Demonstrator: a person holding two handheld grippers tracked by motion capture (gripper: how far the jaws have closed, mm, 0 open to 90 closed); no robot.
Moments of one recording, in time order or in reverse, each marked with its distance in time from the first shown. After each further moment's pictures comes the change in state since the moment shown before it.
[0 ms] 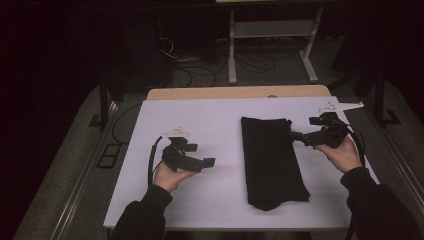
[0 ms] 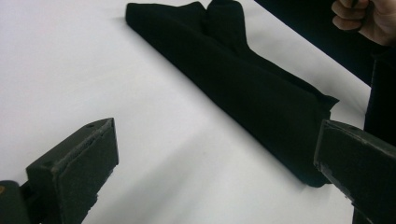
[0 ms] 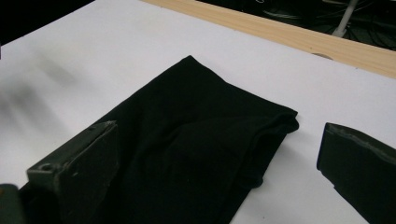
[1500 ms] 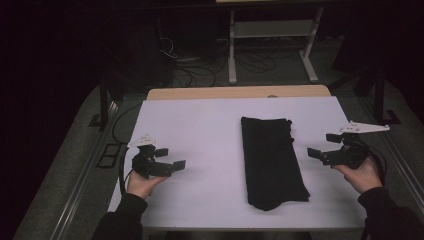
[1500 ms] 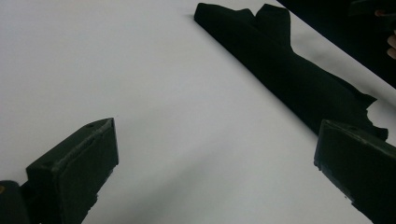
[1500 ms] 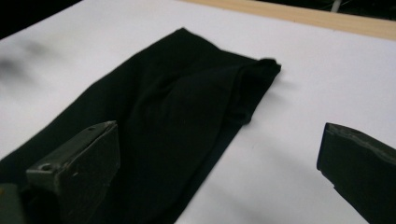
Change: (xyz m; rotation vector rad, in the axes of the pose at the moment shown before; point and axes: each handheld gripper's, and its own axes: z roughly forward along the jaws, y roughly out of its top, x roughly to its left) left arm 0.040 -0.043 -0.054 -0.070 0.112 -0.060; right arm -0.003 -0.056 -0.039 -0.027 -0.018 0.043
